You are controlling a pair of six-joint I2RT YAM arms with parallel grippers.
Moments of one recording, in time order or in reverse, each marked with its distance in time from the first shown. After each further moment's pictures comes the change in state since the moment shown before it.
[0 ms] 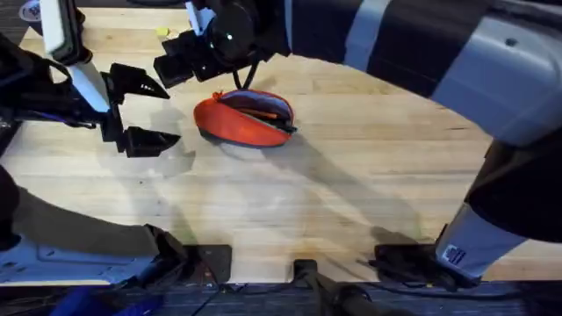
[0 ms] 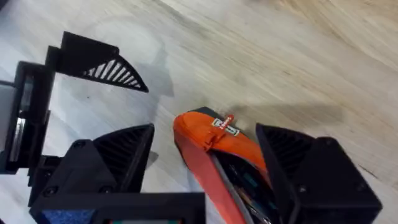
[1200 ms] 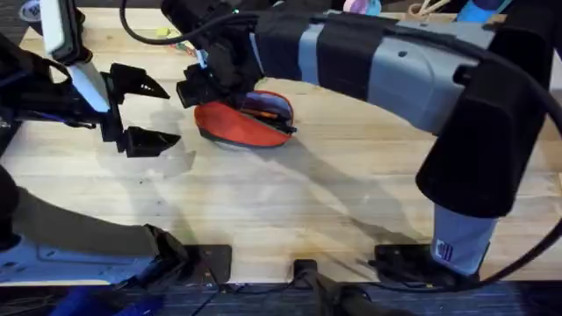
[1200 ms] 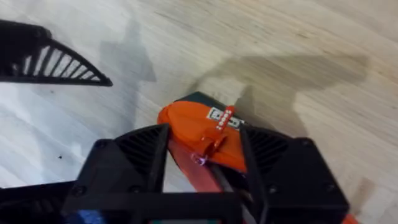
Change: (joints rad) left arm 0.000 0.000 0.000 0.000 0.000 0.000; right arm 0.003 0.144 0.002 -0.009 -0.009 0.085
